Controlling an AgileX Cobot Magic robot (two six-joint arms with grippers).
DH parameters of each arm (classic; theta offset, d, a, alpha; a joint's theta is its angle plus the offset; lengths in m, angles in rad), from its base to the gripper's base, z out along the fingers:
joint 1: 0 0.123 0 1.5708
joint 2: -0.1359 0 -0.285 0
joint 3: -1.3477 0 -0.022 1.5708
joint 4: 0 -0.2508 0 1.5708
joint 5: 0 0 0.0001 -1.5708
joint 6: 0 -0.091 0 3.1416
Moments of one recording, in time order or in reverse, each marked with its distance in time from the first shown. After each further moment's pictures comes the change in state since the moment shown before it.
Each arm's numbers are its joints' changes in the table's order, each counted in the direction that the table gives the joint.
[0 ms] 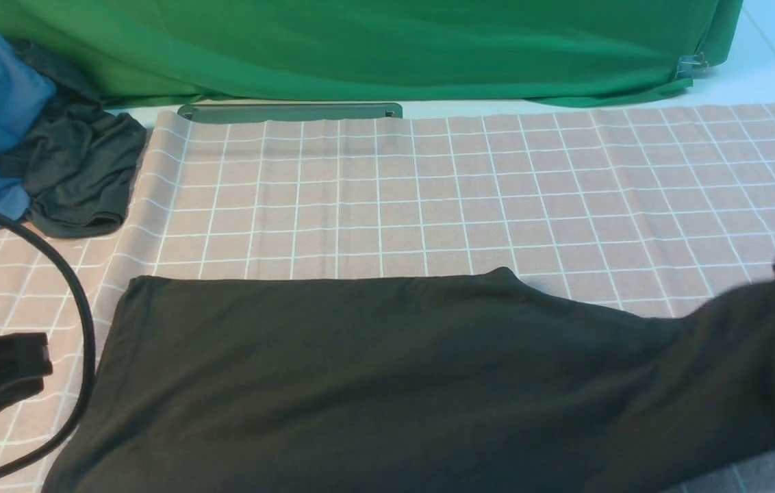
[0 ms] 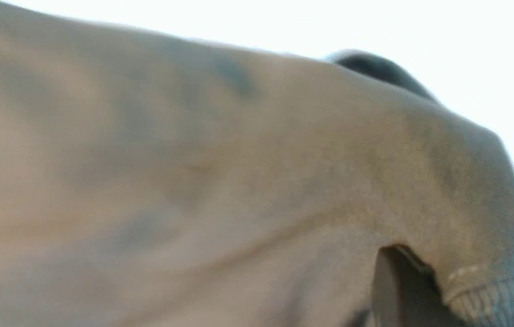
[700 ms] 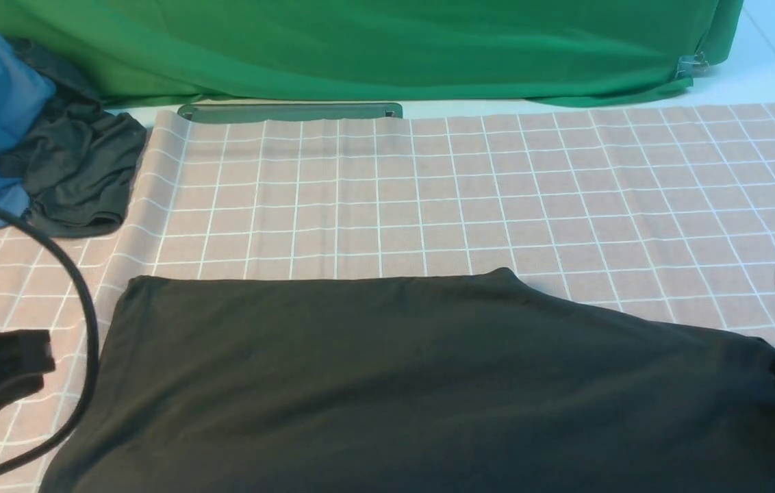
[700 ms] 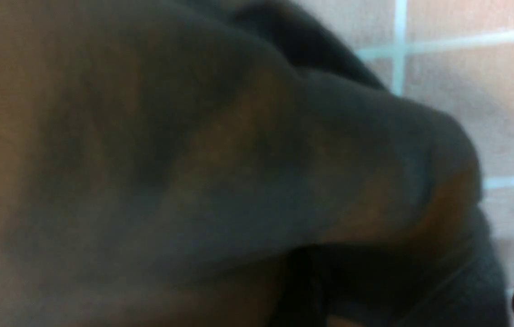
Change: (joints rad) right arm -0.016 -0.188 -0.271 0.324 -0.284 -0.149; left arm 0.000 -0.005 0.000 -0.010 0.008 0.004
